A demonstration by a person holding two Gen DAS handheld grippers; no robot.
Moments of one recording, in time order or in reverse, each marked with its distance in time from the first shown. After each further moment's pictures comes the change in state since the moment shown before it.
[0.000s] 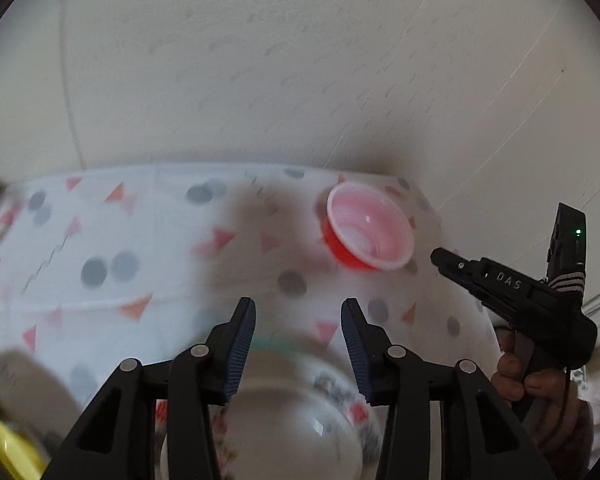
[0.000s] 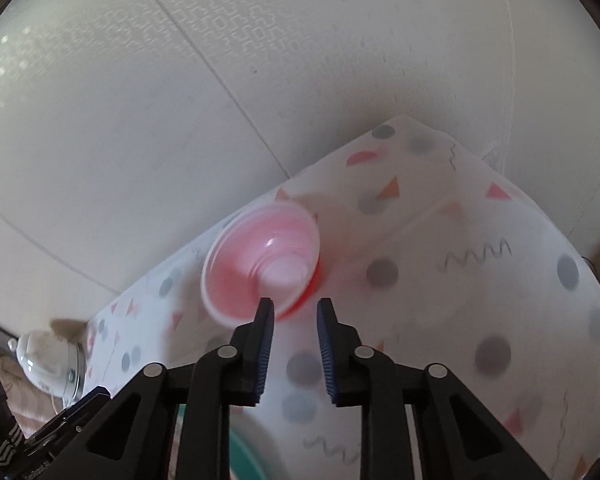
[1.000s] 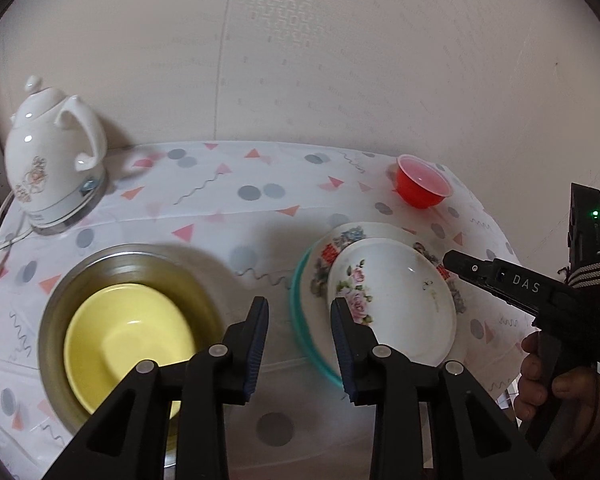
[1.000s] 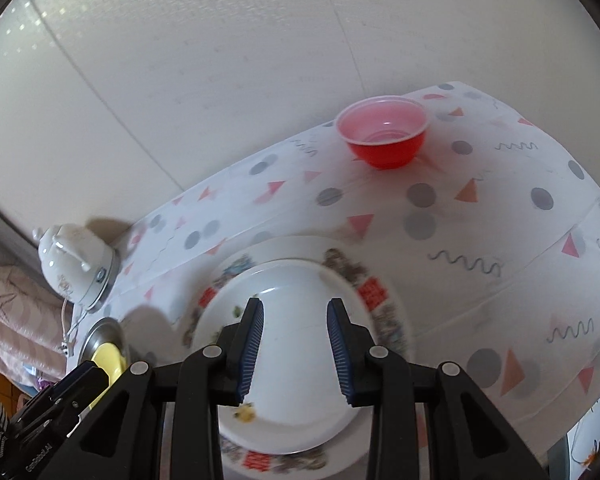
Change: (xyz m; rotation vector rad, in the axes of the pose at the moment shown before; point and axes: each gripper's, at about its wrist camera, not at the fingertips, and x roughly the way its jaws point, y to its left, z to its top) left arm -0.131 0.087 -0.137 0.028 -0.102 0.144; right arm -0.052 0.100 -0.163 -0.139 0.025 0.030
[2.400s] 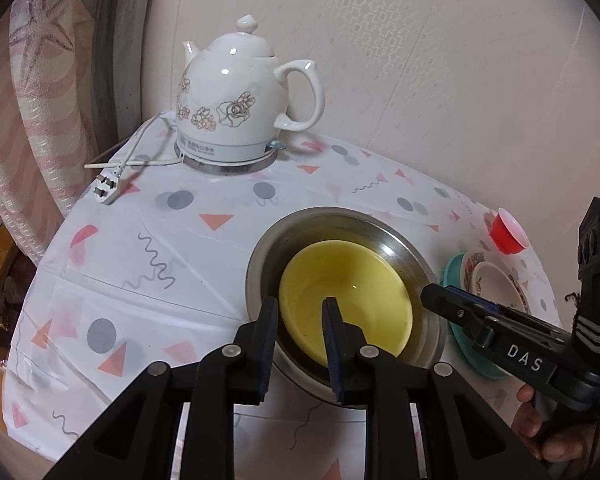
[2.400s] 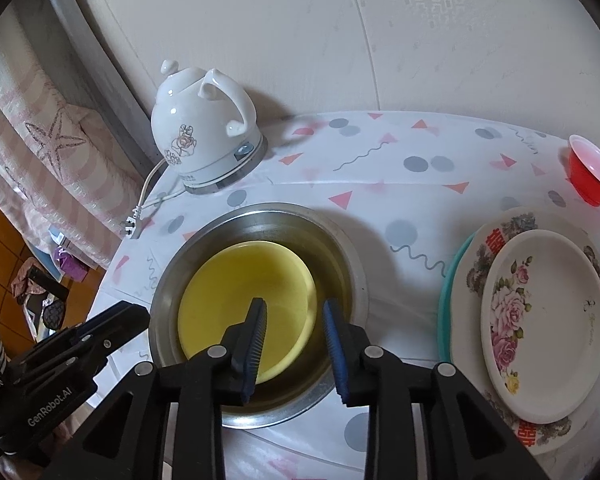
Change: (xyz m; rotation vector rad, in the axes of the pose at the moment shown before) left arm -0.067 0.154 -0.065 -0.271 -0.078 0.162; right arm 0.047 0.202 -0.092 -0.427 0.150 0.183
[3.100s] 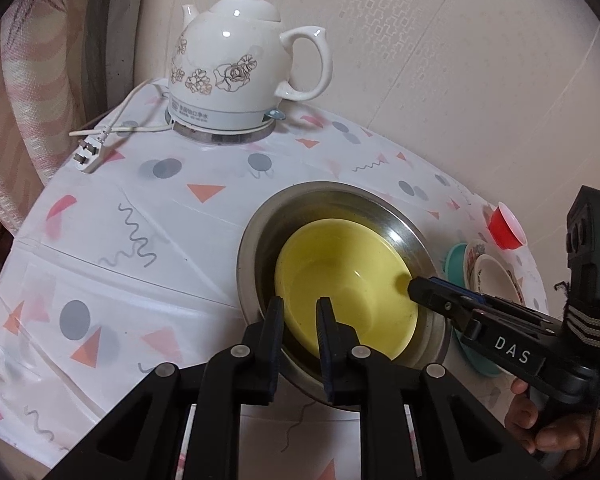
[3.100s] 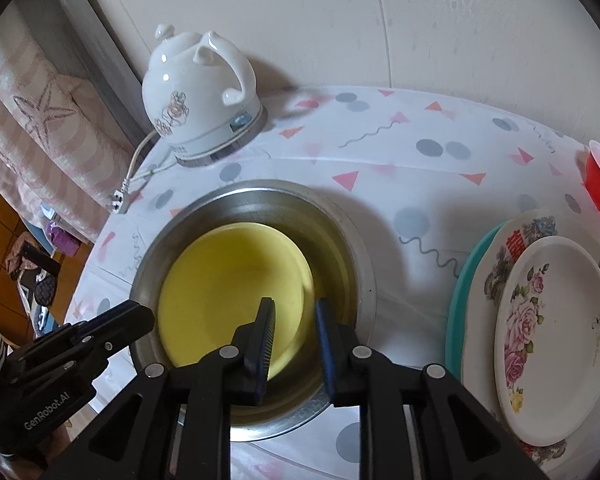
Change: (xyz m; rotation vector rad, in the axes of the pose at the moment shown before) left arm 0.024 0.009 -0.003 -0.048 0.077 -0.045; right arm 0.025 0.000 0.006 -0.055 0.095 -0.010
